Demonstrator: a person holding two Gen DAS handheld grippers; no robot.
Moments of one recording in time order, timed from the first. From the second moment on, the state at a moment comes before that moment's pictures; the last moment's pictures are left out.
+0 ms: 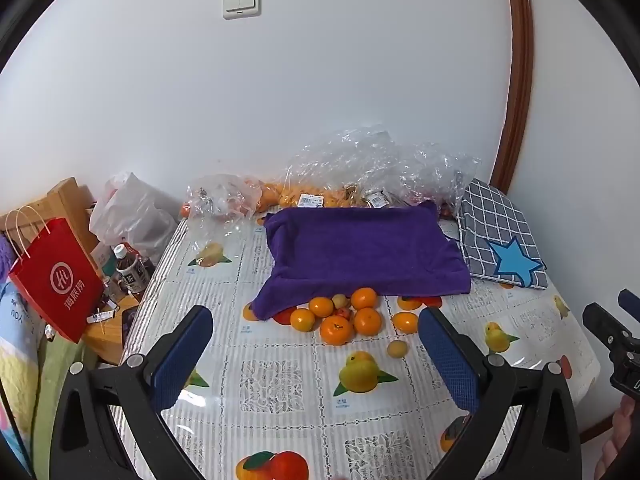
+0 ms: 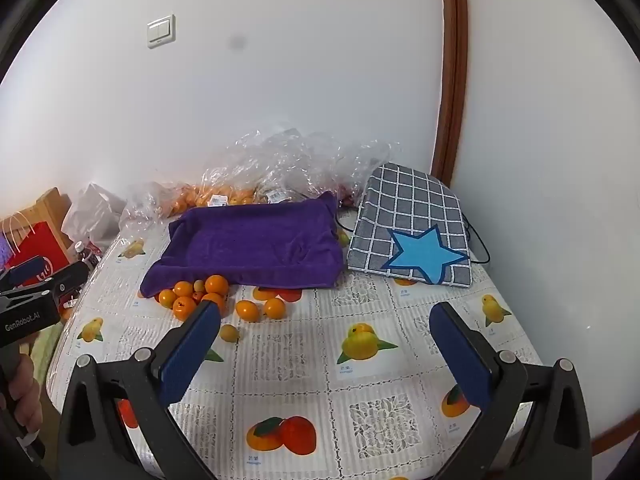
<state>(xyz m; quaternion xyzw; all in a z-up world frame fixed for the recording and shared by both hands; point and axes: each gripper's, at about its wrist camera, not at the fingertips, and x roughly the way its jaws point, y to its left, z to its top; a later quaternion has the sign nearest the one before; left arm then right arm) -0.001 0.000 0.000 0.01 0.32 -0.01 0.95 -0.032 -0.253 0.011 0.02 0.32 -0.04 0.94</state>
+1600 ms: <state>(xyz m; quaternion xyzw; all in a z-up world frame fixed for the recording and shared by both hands) -0.009 0.006 0.000 0.00 0.32 -0.01 0.95 -0.041 -0.244 0.018 0.02 0.32 -0.02 0.95</state>
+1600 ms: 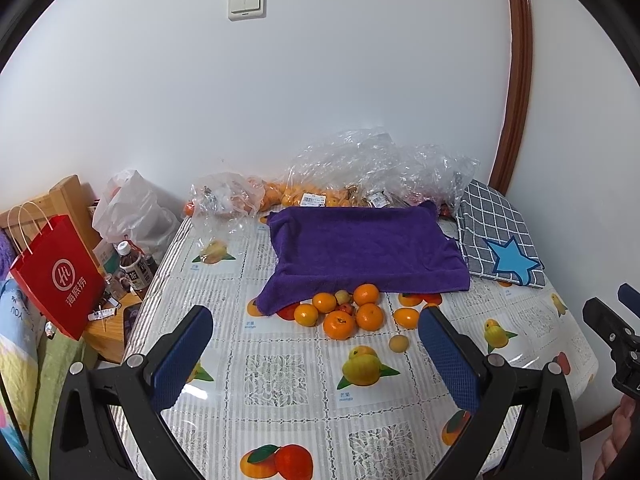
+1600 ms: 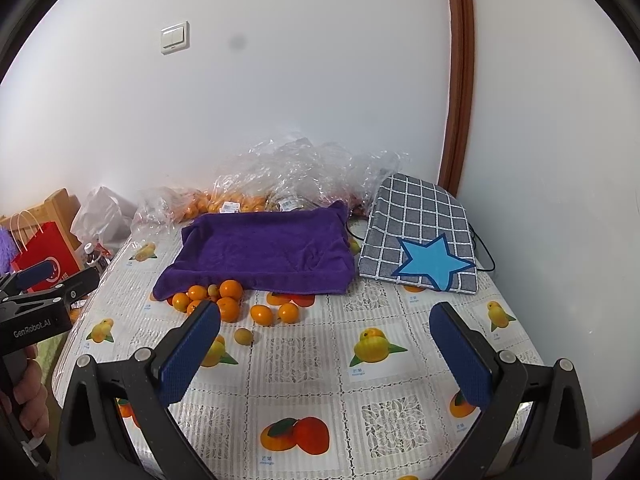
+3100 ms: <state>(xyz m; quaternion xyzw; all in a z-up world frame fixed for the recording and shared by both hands) -0.006 0.004 0.007 -0.01 0.32 -0.01 0.95 -0.046 -0.238 0.026 0.01 0.30 -0.02 0.95</state>
